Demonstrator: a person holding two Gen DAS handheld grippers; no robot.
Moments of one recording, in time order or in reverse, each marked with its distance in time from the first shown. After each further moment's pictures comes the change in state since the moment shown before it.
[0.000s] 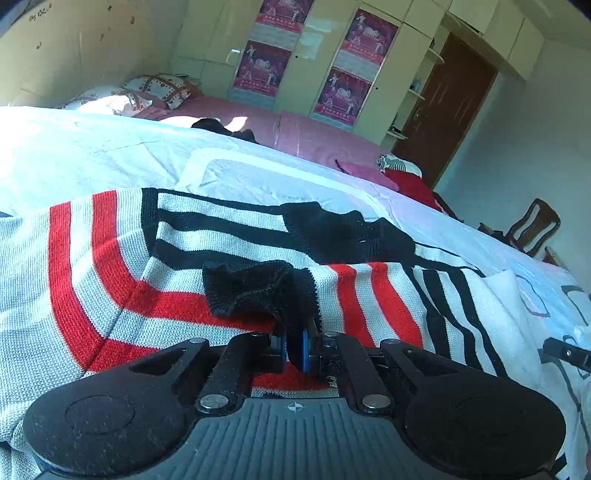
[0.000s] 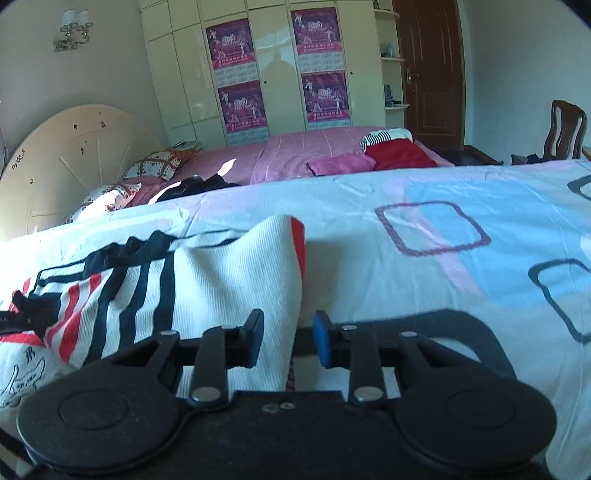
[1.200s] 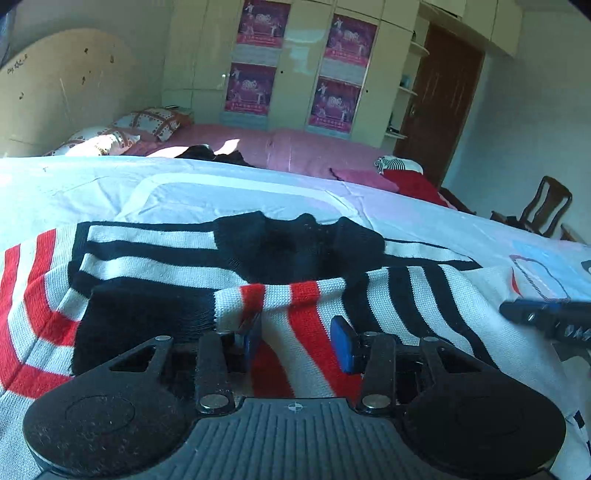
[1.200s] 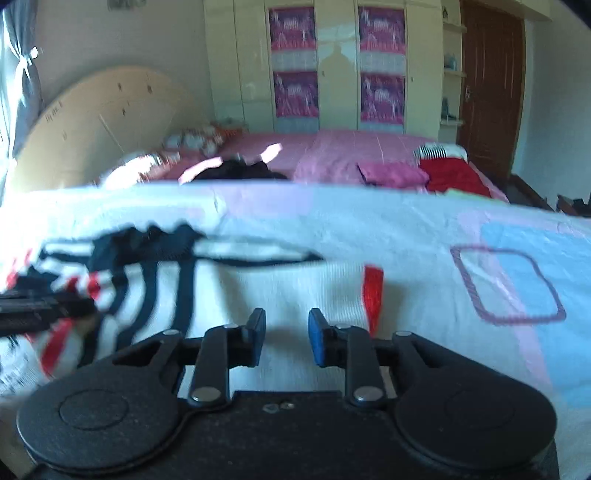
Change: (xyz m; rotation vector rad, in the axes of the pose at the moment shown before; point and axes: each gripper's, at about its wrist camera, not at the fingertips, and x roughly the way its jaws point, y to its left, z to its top) left arm 0.018 -0.071 -0.010 0.137 -0.069 0.083; right arm 0.064 0.026 0.016 -0.192 0.109 0.072
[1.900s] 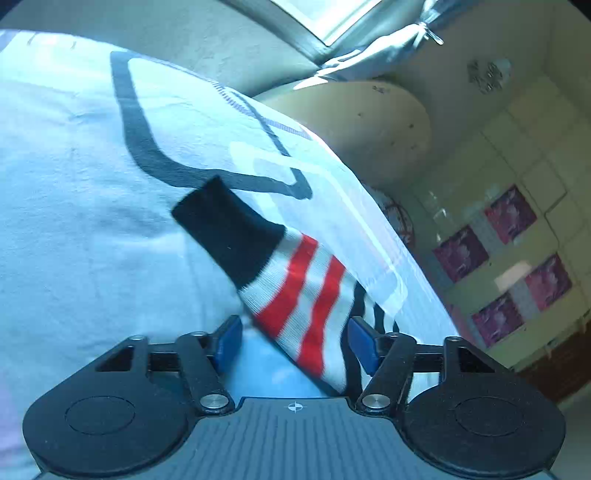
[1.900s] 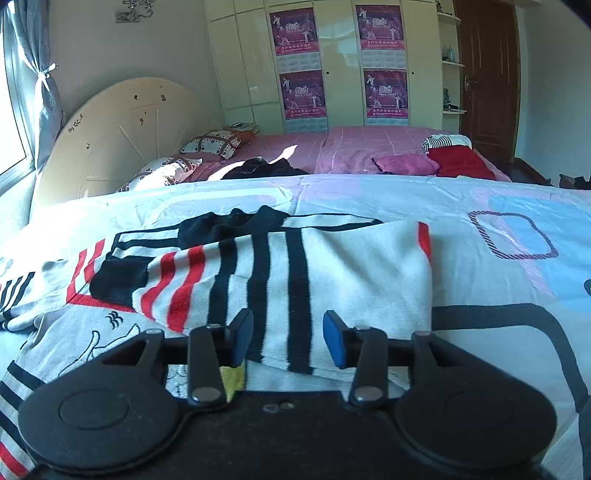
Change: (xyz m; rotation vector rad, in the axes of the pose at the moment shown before) left arm -0.207 0.382 -0.133 -0.954 -0.310 0.309; right arm -0.095 0.080 -0.027 0.063 -0.056 0.052
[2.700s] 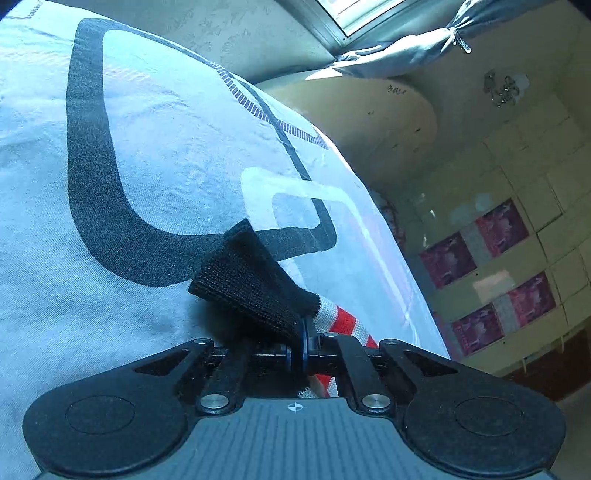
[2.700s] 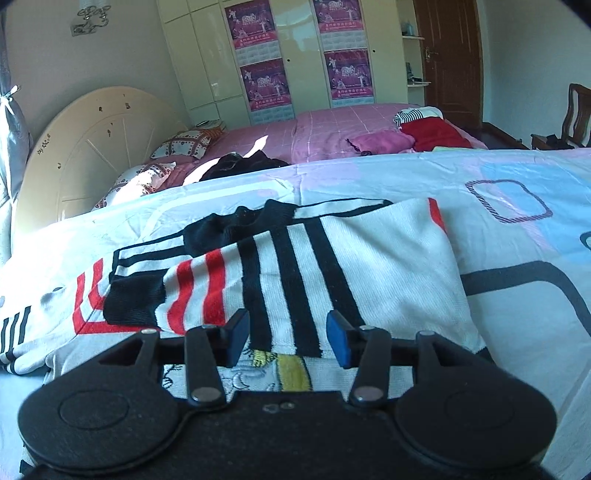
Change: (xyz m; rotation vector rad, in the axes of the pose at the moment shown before) left arm 0.094 0.002 0.069 -0.024 0.047 -0.055; right arm 0.006 0.032 0.004 0.161 0.035 -0.078
